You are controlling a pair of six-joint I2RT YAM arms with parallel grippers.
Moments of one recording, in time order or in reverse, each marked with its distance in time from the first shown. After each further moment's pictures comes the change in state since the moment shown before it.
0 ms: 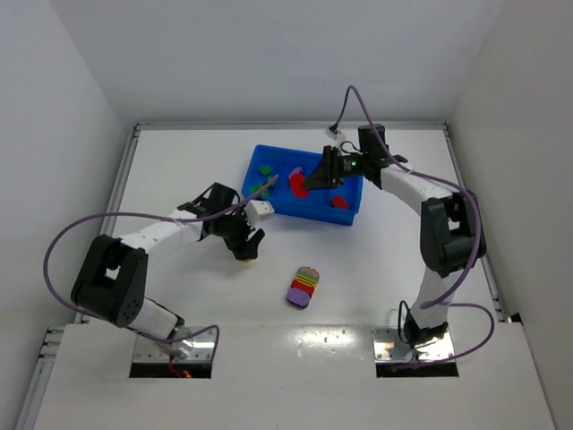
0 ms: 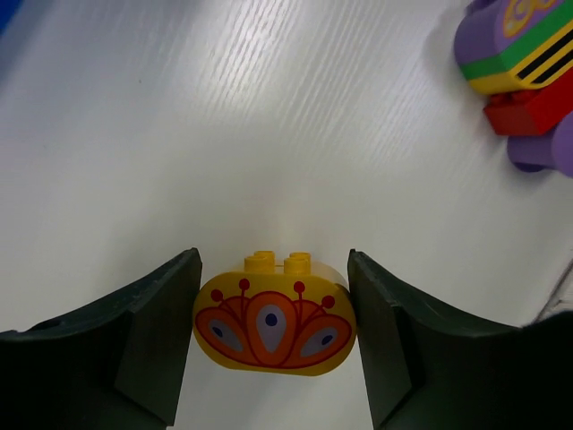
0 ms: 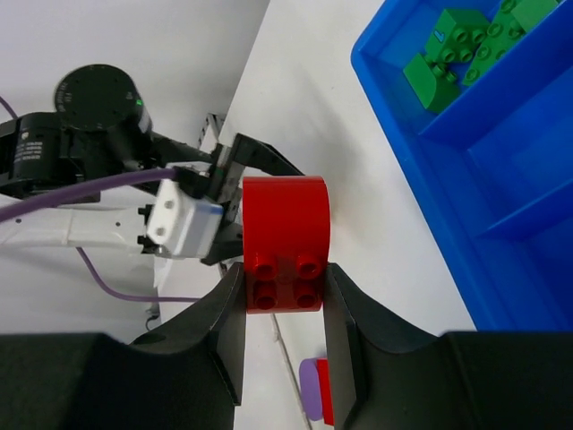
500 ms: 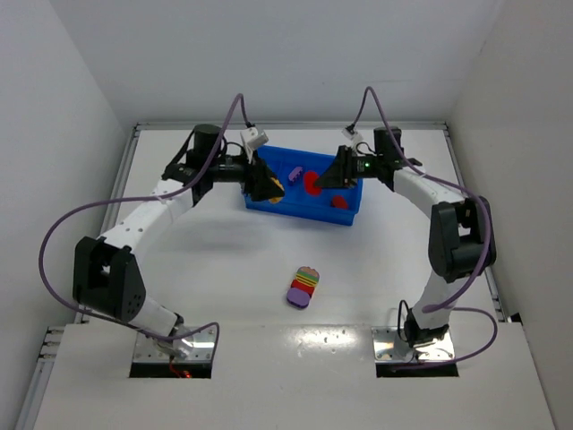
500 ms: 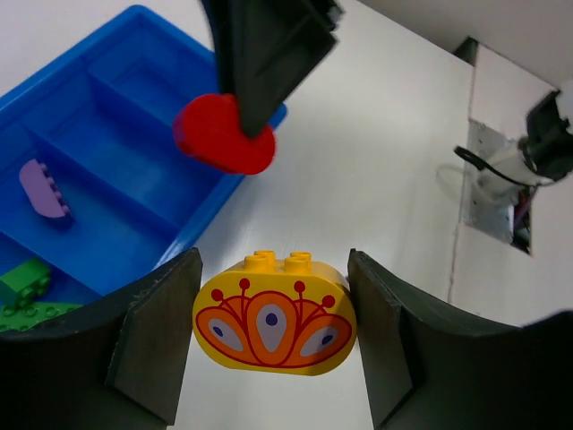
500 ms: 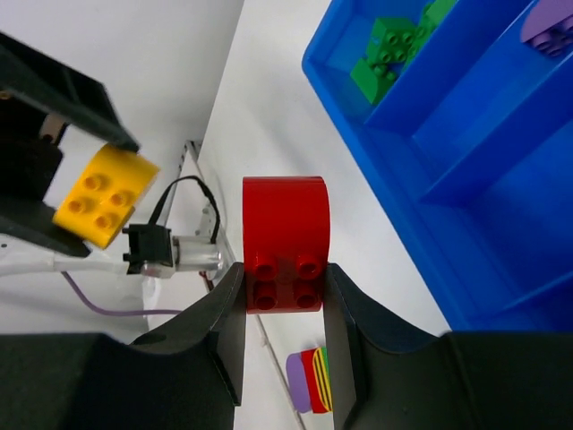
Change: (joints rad) left arm 0.066 0.002 0.406 0.189 0.459 -0.366; right arm -0.072 -0.062 -0.072 -0.018 0.045 -0.014
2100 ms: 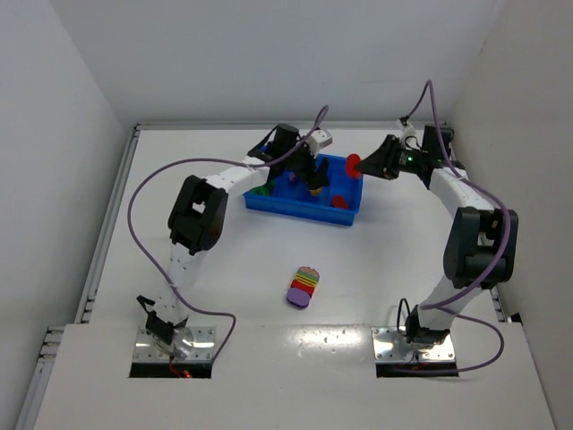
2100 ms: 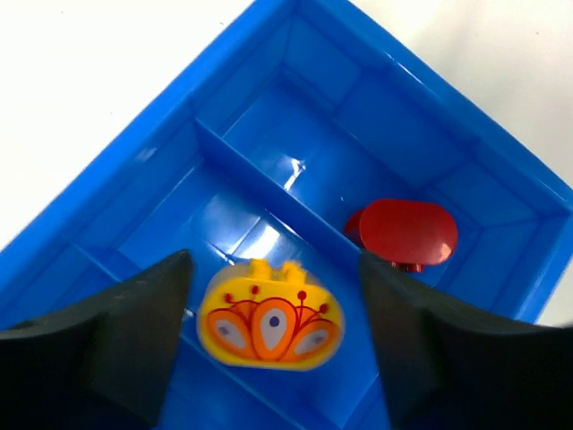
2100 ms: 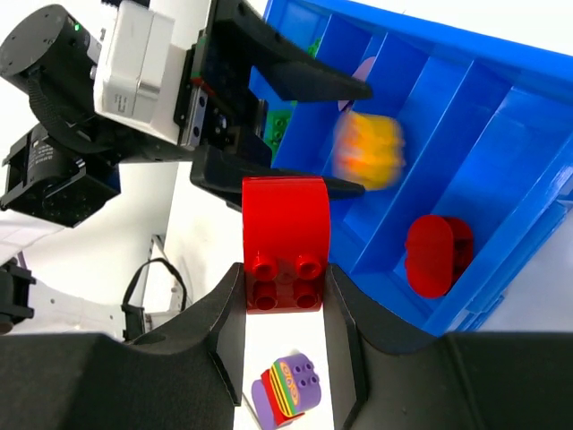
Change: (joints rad) left arm -0.189 0.793 0.587 0.127 -0.397 0.048; right arm -0.273 -0.084 -0.037 -0.008 0.064 -0.002
